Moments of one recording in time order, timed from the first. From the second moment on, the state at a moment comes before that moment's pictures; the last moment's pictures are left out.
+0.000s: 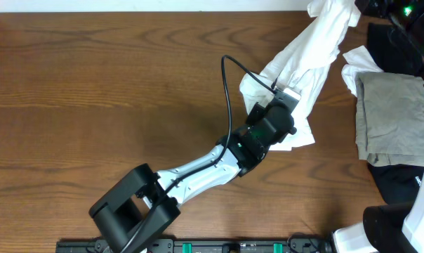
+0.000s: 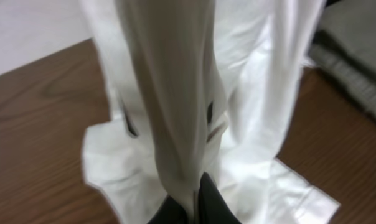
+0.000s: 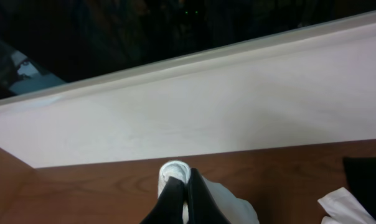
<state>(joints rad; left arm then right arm) -0.95 1.81 1.12 0.15 -0.37 -0.14 0.13 1.68 2.53 -1.13 -0.05 0.36</state>
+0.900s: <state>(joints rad) -0.34 0.96 1.22 -0.22 -0.38 -0.08 0.13 1.63 2.53 -1.21 0.08 0.33</state>
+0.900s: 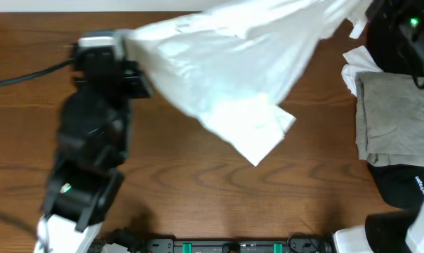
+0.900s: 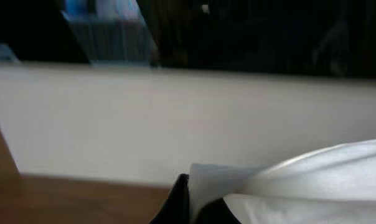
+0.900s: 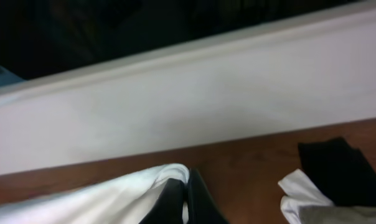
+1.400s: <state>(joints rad) -0.22 0.96 1.47 -0.22 -0.34 0.02 0.15 1.41 2.54 -1.22 0.01 0.33</state>
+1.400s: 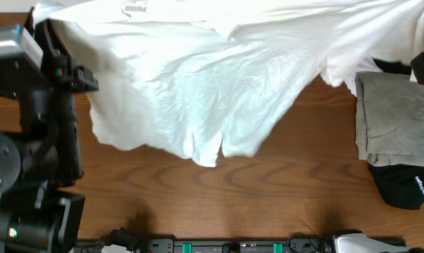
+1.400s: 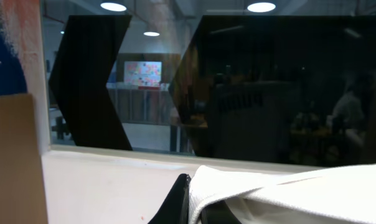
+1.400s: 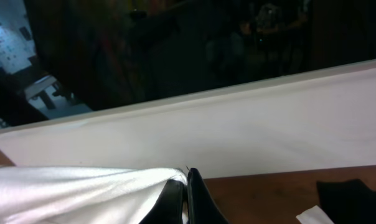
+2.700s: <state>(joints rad) -0.21 1.67 1.54 -0.38 -0.15 -0.03 0.08 1.72 2.54 -1.43 0.38 0.32</state>
